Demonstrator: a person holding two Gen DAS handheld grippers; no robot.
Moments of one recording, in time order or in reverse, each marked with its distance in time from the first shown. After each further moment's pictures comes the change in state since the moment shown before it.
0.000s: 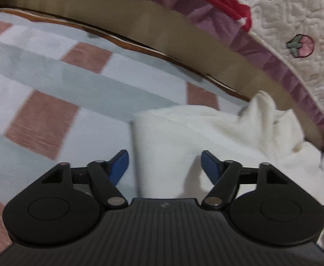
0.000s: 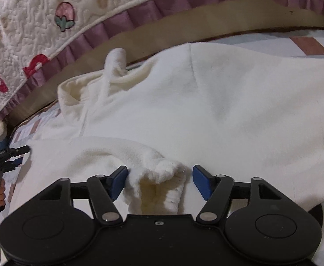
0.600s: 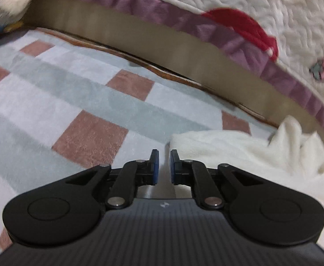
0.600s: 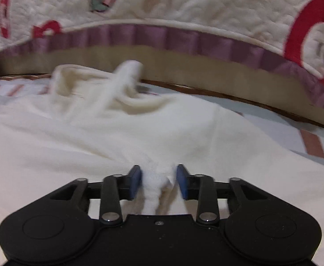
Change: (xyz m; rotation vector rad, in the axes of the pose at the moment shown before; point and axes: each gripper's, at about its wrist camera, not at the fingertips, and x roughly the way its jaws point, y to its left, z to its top) left arm -0.034 0.018 -0.001 -0.048 -0.174 0.126; right arm 0.022 0.047 0.035 -0.352 -0.086 -0.261
